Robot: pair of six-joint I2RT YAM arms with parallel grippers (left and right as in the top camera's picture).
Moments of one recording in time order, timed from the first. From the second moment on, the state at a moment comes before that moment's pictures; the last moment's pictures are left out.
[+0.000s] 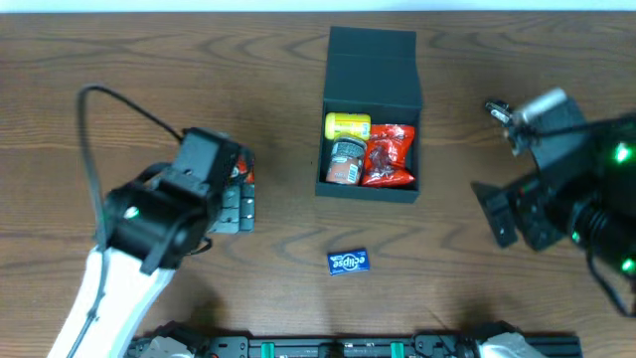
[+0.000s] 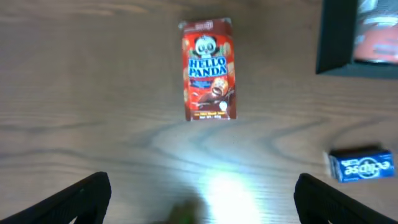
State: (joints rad) left arm -0.46 1.17 1.30 -1.33 -0.22 -0.37; right arm 0.29 1.19 2.01 -1.64 0.05 -0.21
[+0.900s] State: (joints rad) left arm -0.22 1.71 1.12 -0.89 0.02 -0.19; right arm 0.29 0.85 0.94 -1.10 0.11 0.20
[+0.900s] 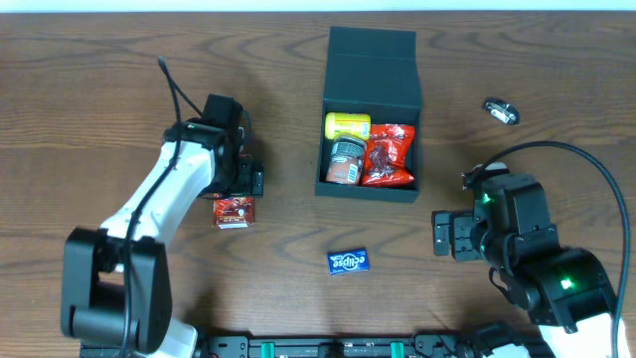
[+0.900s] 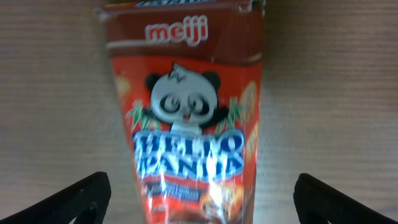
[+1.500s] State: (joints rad) left arm -0.22 1.82 1.06 -0.75 0.02 -0.19; right arm 0.29 0.85 0.94 -1.10 0.12 0.20
